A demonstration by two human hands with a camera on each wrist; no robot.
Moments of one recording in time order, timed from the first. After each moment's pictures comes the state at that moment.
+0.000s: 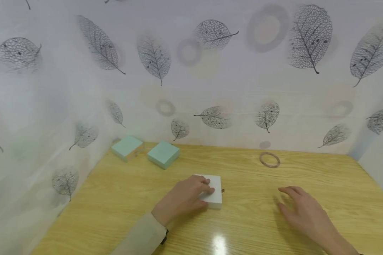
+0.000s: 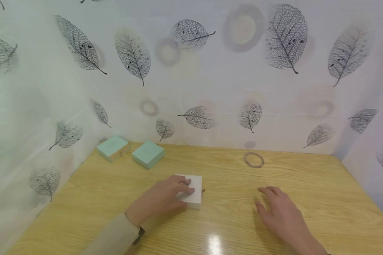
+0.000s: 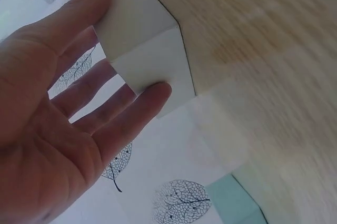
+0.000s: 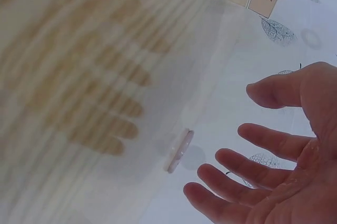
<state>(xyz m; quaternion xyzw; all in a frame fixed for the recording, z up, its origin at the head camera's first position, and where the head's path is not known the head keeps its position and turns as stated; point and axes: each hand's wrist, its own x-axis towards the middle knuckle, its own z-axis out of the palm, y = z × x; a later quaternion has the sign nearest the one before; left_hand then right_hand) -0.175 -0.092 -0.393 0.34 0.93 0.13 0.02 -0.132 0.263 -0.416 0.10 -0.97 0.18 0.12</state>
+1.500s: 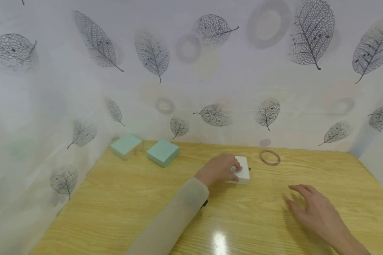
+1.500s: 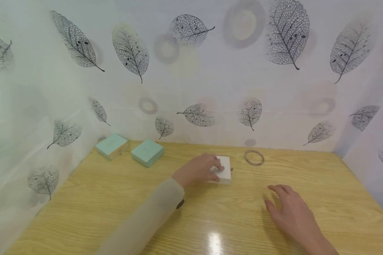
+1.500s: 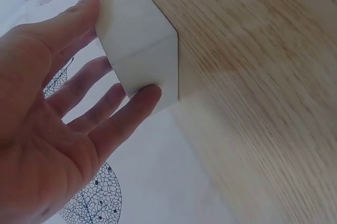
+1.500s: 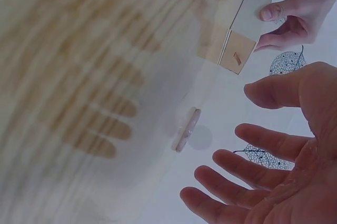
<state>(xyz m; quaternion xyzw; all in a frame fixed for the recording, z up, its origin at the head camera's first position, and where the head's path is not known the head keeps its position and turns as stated) -0.264 0.009 -0.390 0.35 0.93 0.12 0.08 -0.134 0.283 -0.417 0.08 -0.97 0.18 0.14</state>
